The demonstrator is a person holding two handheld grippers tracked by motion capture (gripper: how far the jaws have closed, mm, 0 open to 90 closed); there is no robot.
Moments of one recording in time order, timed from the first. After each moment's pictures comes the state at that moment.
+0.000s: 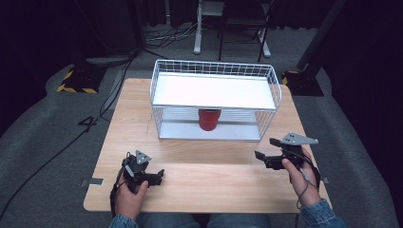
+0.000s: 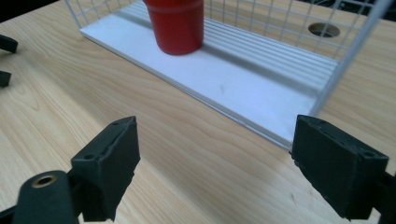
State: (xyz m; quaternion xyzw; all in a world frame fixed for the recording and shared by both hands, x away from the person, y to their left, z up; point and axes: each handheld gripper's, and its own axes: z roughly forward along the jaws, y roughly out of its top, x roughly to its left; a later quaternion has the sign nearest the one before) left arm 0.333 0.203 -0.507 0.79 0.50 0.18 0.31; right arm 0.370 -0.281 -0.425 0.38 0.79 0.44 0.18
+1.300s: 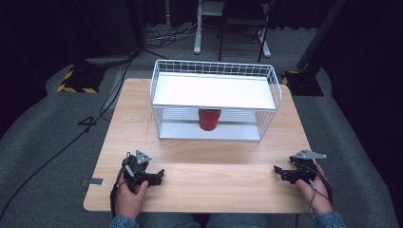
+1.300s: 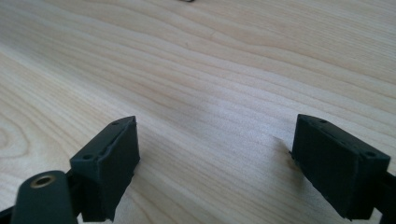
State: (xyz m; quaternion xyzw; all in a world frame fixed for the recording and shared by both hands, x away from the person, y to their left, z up) left arm 0.333 0.203 -0.507 0.79 0.50 0.18 0.31; right arm 0.364 -0.351 -0.502 0.47 0.79 0.33 0.20
